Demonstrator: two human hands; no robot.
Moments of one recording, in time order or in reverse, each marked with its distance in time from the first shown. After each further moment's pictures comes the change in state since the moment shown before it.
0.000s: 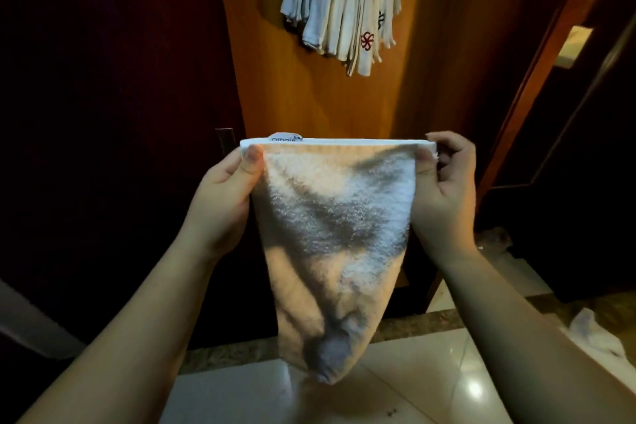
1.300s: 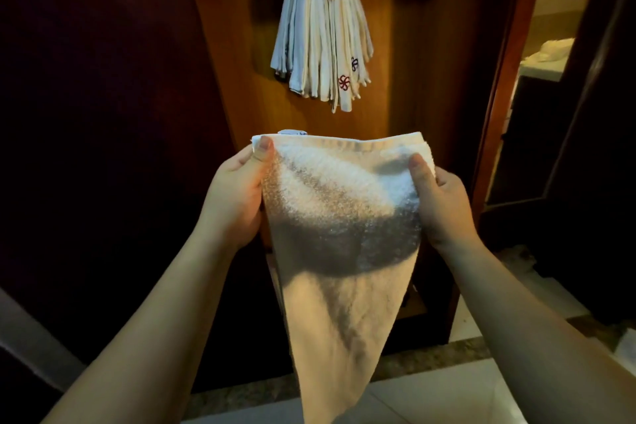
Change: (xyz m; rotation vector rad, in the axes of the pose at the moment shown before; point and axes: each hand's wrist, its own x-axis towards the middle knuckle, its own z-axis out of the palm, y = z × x) left_hand 0.000 0.047 0.091 -0.007 -0.040 0.007; right_hand 0.028 -0.006 -0.077 0.269 -0.145 0.379
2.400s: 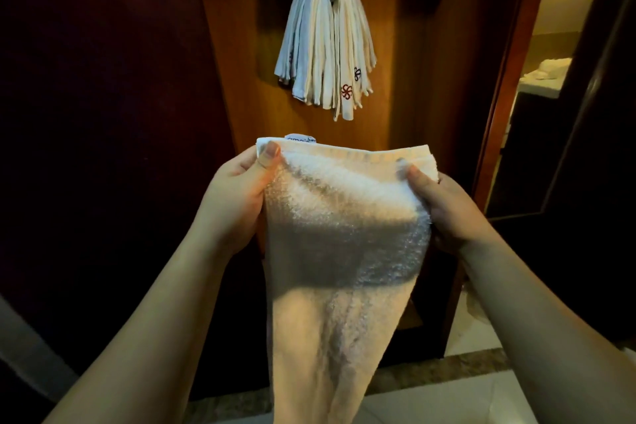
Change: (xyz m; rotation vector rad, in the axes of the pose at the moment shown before) left_hand -0.009 0.006 0.000 0.094 -0.026 0.067; right_hand 0.017 -0.004 -0.019 0.130 -0.407 0.138
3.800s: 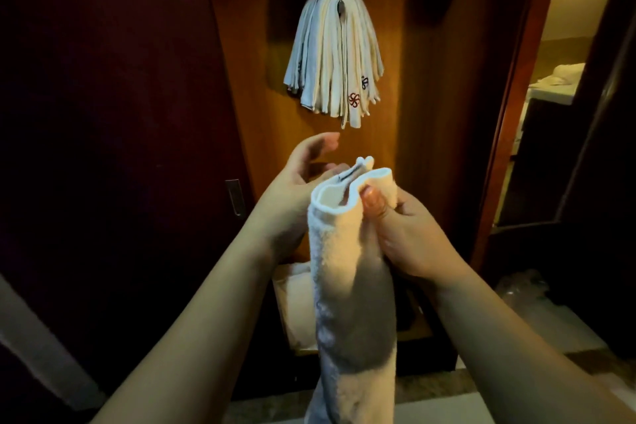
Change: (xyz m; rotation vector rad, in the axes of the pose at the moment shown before) left_hand 0.004 0.005 0.044 0.131 -0.098 -0.077; right_hand -0.031 -0.024 0.070 -0.025 -0.173 -0.217
